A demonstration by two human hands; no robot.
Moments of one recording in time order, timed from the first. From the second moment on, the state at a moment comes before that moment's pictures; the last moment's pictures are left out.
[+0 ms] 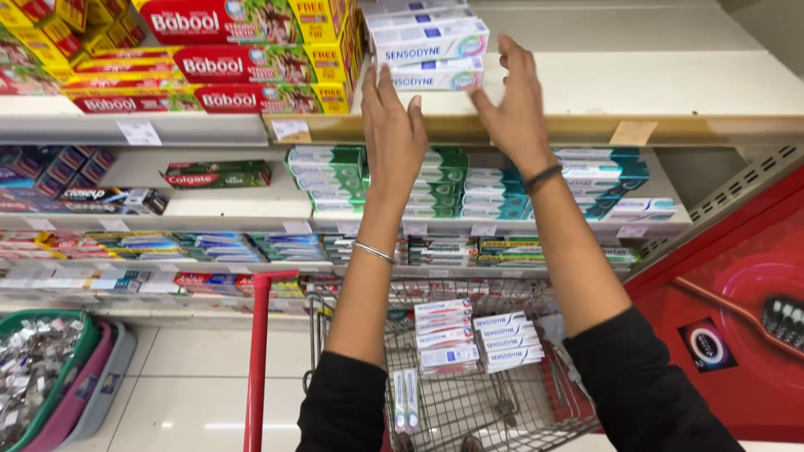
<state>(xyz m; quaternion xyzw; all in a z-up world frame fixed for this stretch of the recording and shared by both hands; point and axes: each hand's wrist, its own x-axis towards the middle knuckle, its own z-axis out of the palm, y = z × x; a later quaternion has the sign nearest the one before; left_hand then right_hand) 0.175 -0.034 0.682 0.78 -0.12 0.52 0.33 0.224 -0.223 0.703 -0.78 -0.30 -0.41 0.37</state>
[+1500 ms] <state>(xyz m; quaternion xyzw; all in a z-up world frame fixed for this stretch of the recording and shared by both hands) -0.124 -0.038 0.290 0.78 0.32 -0.11 0.52 -0.030 -0.249 0.235 -0.92 -0.02 0.19 0.34</state>
